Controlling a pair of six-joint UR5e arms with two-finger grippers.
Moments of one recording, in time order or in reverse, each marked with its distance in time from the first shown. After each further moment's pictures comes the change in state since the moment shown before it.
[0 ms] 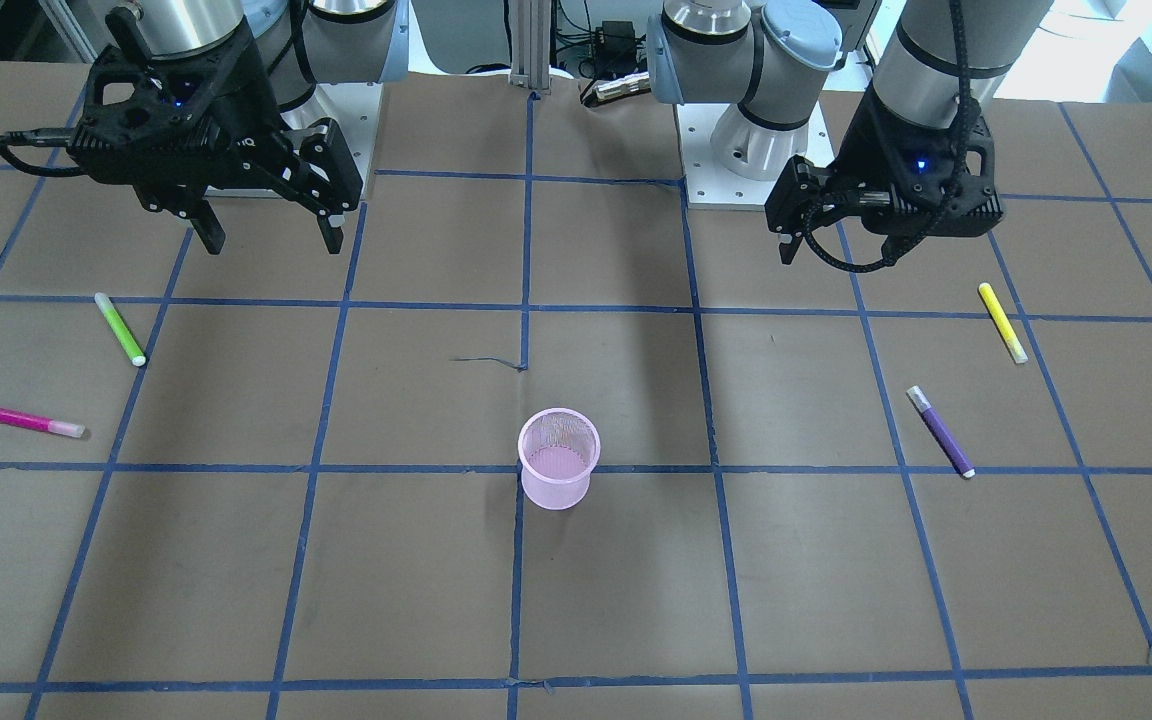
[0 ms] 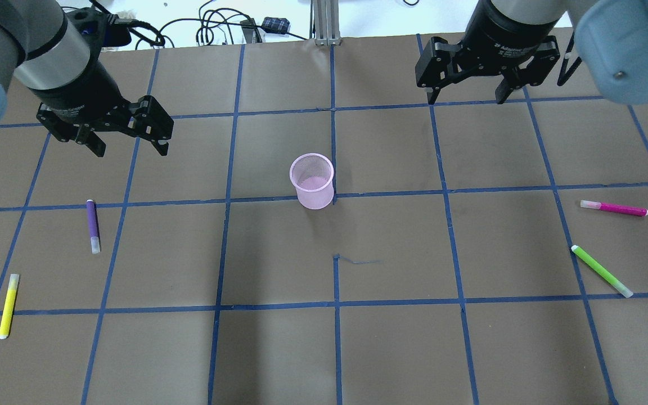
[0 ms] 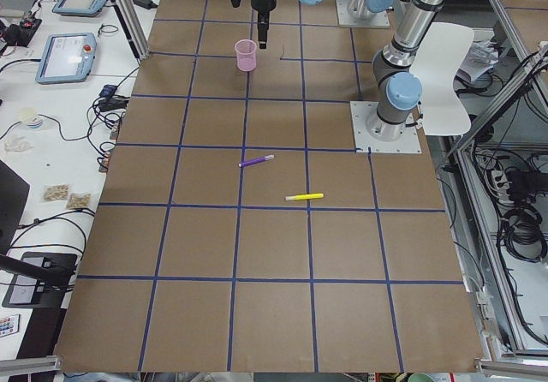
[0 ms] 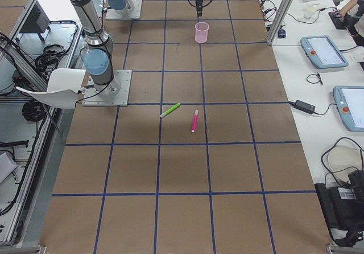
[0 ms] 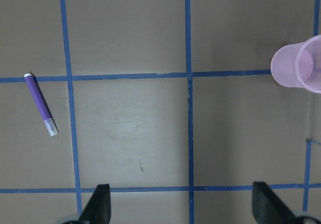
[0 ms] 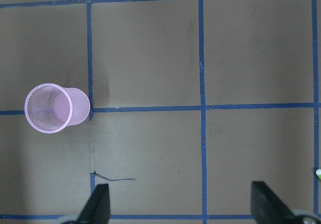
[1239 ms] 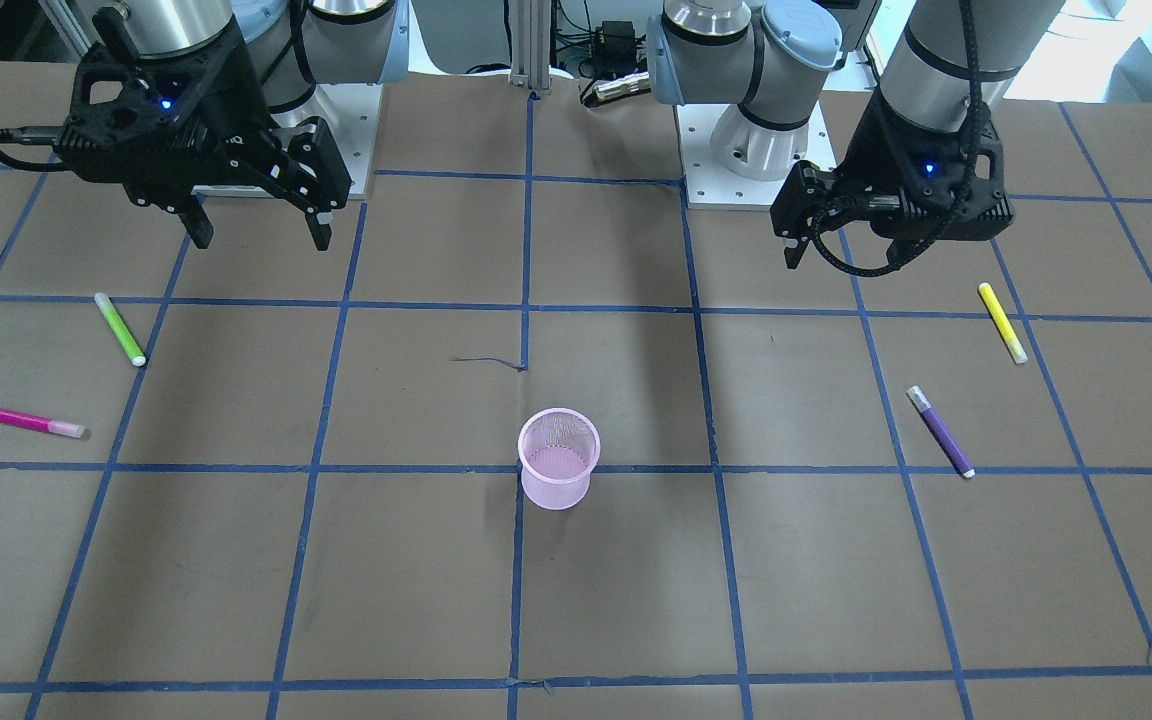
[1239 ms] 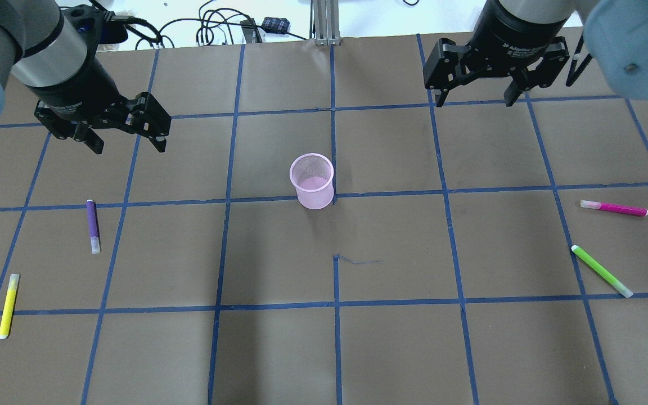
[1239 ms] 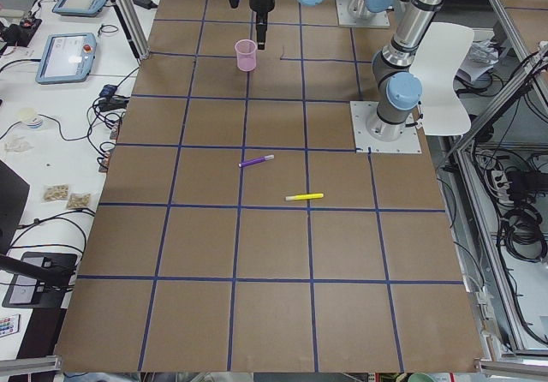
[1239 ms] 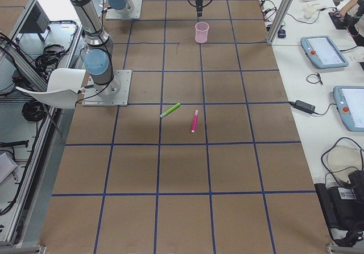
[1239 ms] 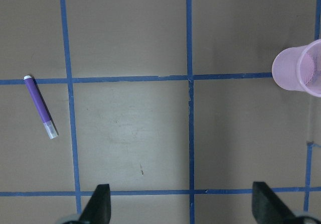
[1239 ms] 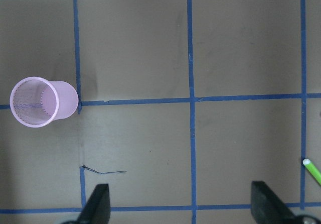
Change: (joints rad) left arm 0.011 -0.003 0.004 0.011 -0.002 -0.002; right arm -0.030 -0.003 -0.008 0.048 -0.017 -0.028
